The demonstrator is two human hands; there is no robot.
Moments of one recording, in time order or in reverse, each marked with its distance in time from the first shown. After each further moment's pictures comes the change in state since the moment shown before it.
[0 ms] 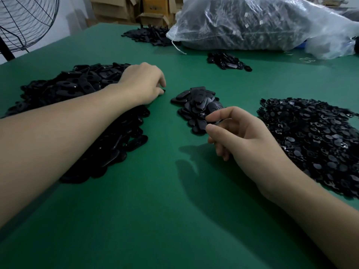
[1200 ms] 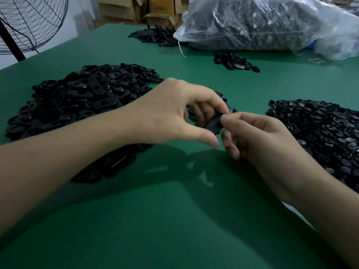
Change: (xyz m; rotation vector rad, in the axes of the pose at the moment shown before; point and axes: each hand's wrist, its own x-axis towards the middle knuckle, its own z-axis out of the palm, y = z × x) left_hand -0.100 0.053 -0.046 -0.760 -0.092 0.449; right_hand 0.000 -0.013 -0.002 0.236 -0.058 0.089
